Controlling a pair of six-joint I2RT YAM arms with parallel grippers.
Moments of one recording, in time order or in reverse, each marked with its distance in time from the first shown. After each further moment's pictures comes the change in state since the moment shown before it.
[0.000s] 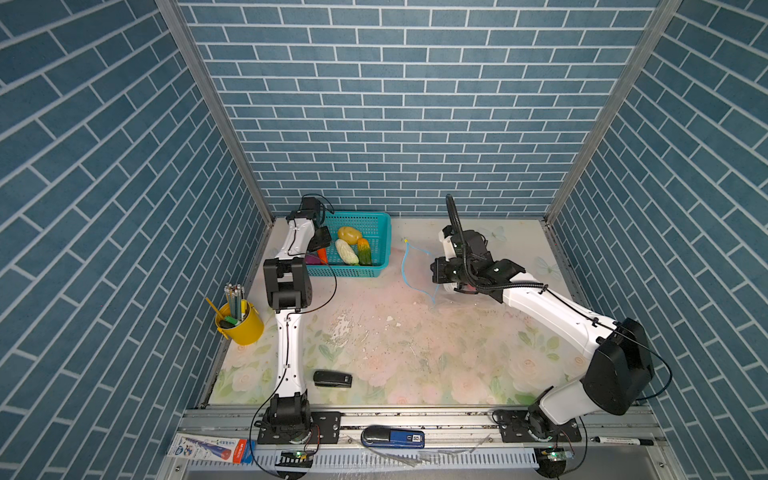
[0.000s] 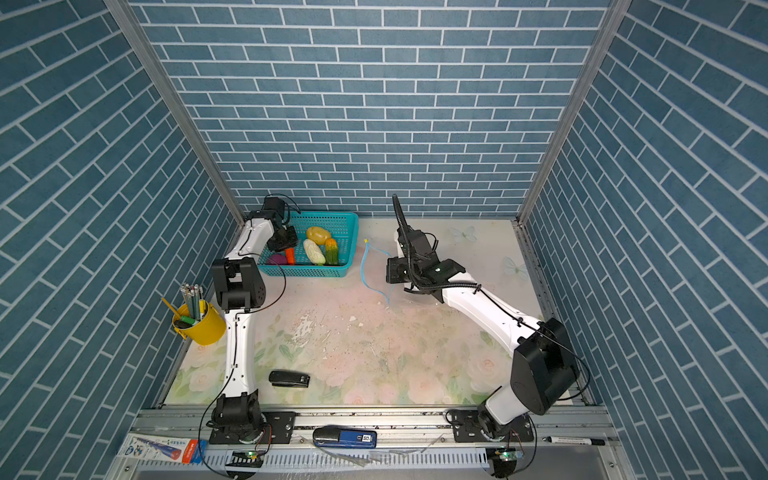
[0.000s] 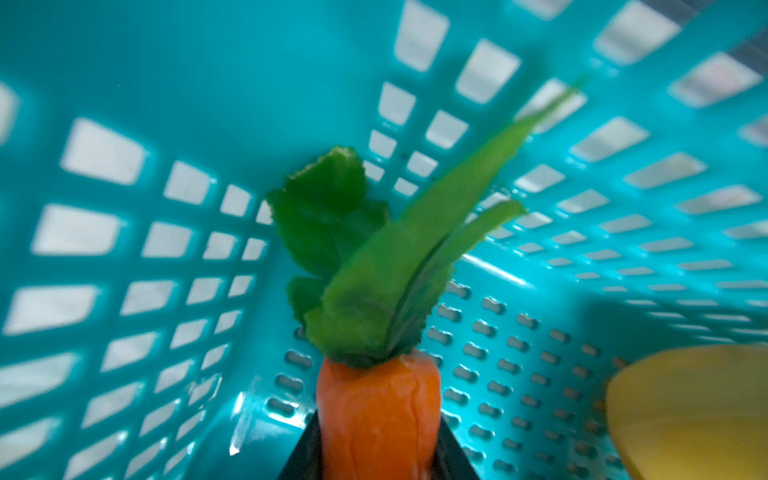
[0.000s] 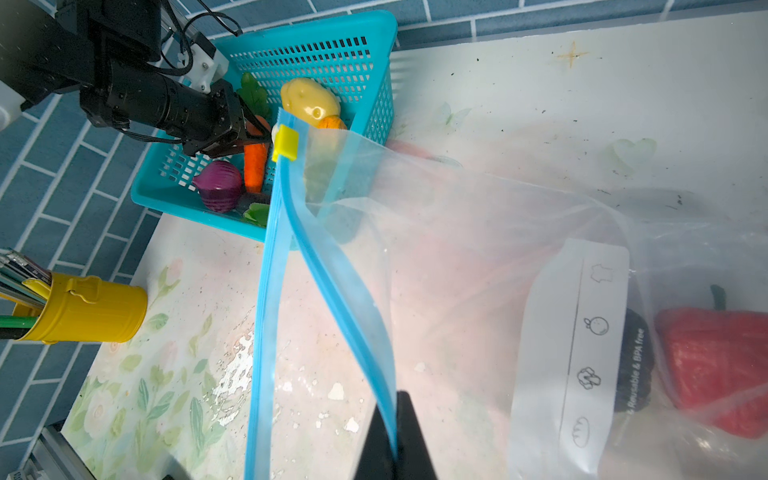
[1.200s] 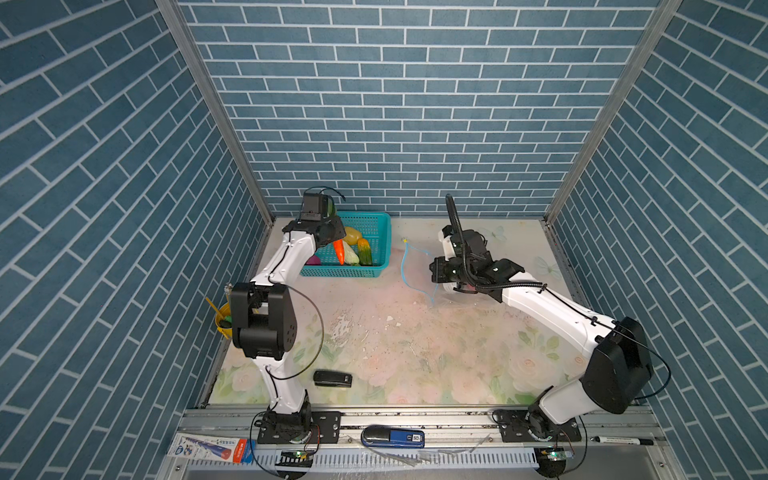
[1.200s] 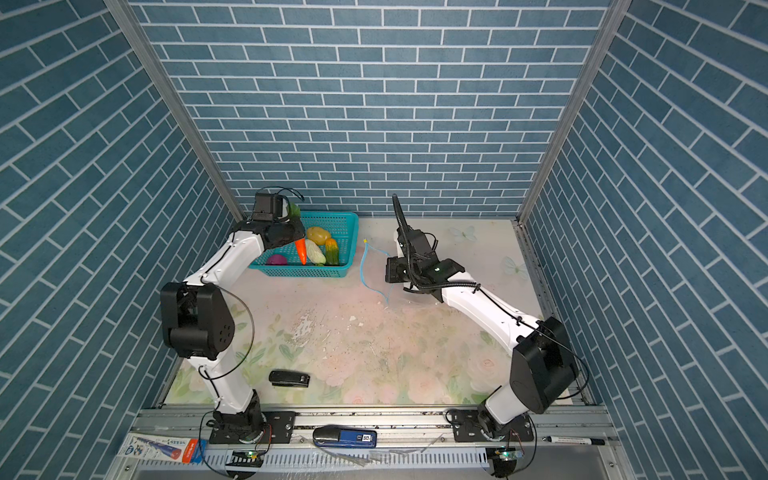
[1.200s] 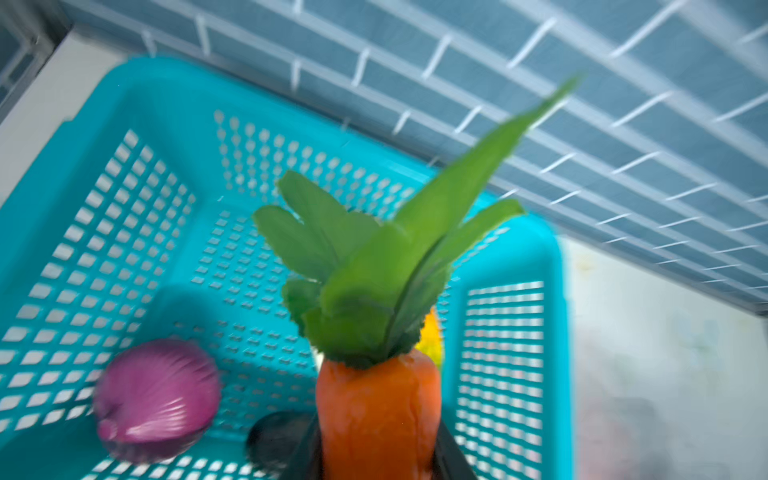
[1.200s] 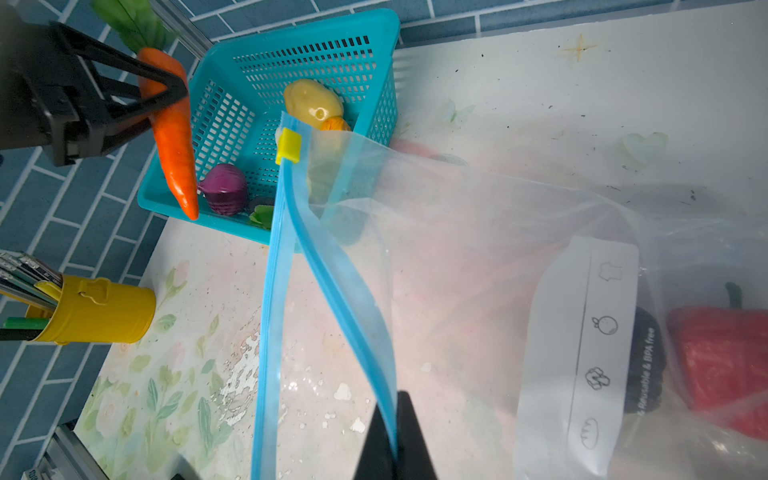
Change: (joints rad) left arm -0.153 -0.799 -0.866 0.536 0.090 -0.090; right arm 0.000 0.003 0.000 0.008 -0.015 0.018
